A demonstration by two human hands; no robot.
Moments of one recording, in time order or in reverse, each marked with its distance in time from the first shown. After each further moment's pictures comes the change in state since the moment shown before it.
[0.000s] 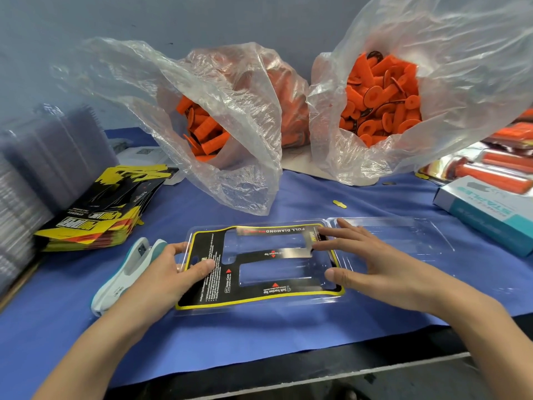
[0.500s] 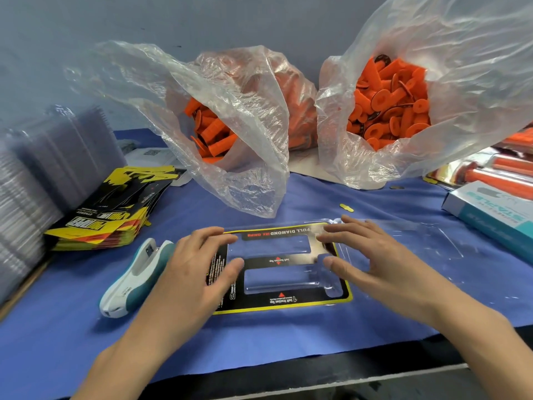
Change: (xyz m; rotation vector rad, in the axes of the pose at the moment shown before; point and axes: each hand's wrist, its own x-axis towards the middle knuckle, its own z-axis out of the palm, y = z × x) left_hand -0.028 0.015 0.020 0.715 0.217 0.701; right_hand 0.003 -0.018 0.006 -0.154 0.212 -0.036
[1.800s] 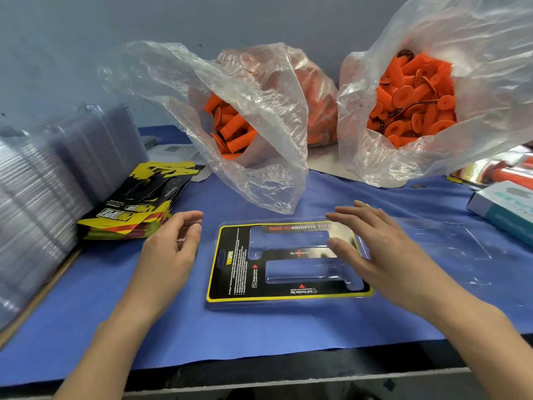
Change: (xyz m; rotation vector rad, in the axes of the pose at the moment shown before) left_hand 0.009 -0.051 -0.022 -0.248 0.223 -0.259; right_hand 0.016 -0.022 0.011 -0.098 0.115 -0.017
